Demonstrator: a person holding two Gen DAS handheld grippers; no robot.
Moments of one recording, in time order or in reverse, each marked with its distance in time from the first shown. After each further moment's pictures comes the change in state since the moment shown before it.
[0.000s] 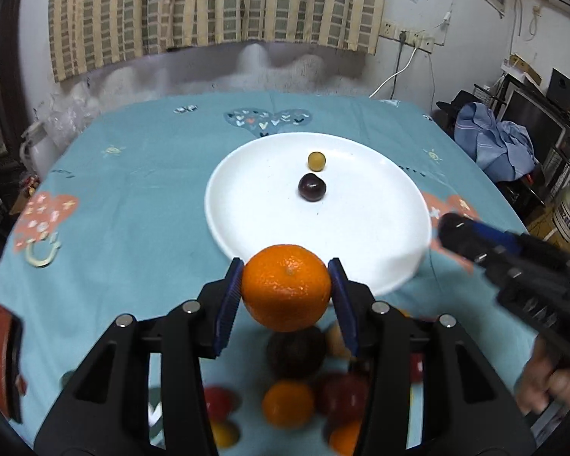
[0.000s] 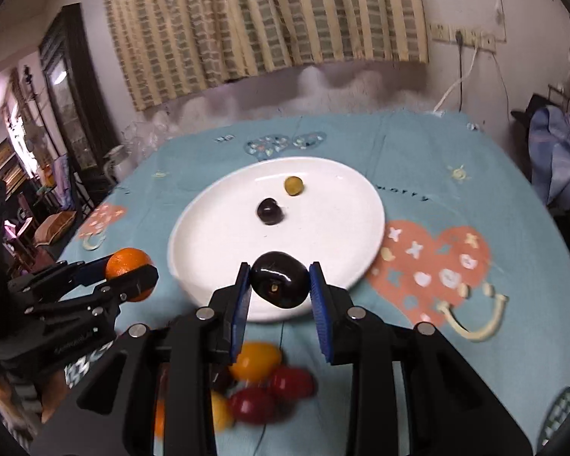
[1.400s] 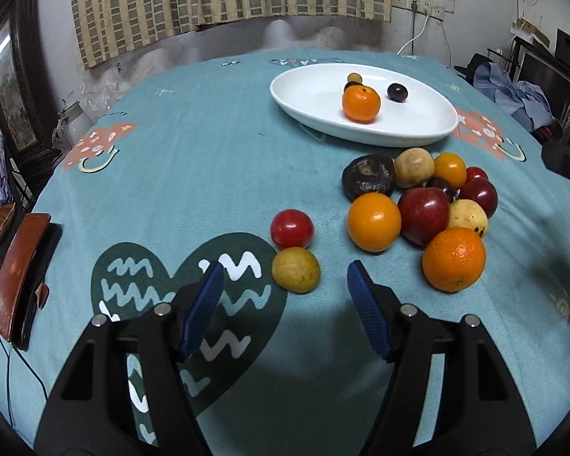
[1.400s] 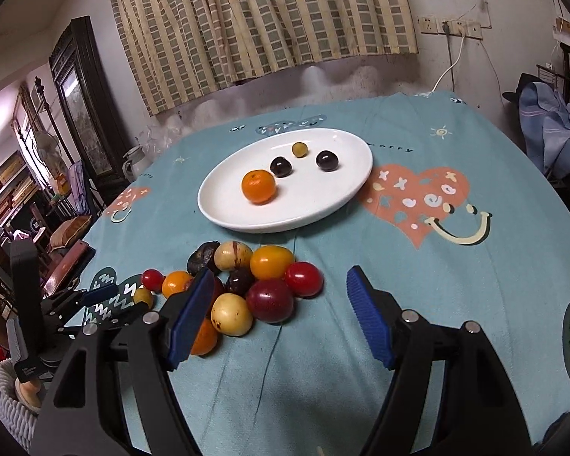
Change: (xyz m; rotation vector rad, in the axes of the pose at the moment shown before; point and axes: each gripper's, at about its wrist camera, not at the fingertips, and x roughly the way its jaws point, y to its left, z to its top) left arm -0.042 0.040 -0.130 0.055 0.038 0.122; right arm -0.082 0.003 -0.087 0.028 -0.072 0.058
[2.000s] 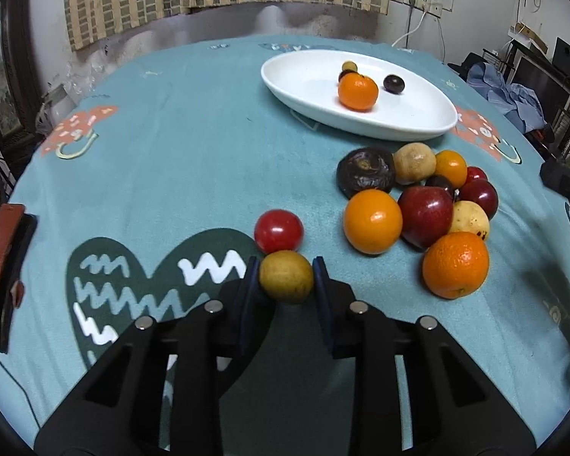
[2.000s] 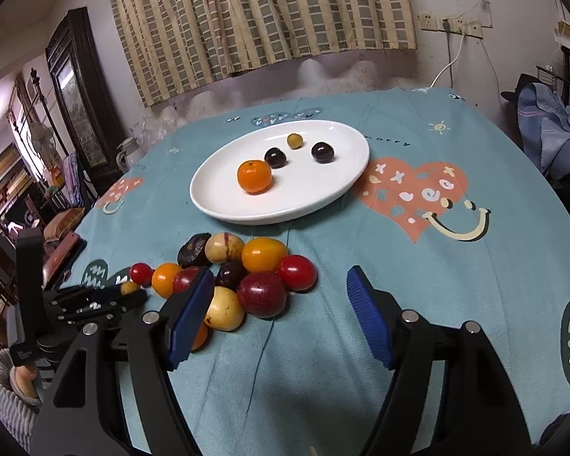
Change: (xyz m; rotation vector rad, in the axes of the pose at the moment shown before) left arm 0.012 0.003 0.005 -0.033 0.038 -0.062; right arm 0.010 0.001 -0.004 -0.036 0.052 -0.036
